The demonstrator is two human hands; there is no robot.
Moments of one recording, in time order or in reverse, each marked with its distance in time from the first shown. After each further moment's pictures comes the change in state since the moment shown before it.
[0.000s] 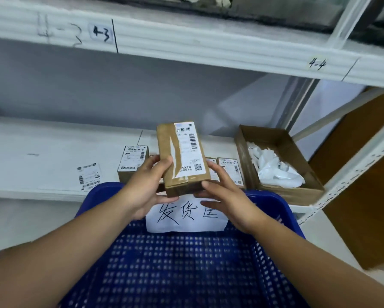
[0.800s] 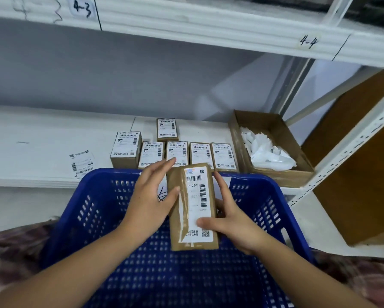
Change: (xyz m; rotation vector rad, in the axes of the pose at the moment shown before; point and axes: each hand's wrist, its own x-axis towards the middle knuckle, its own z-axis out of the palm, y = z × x) left_hand -0.042 -0.058 0.007 0.728 0.079 0.530; right_hand -0.053 0.045 -0.002 0.035 -0.053 0.148
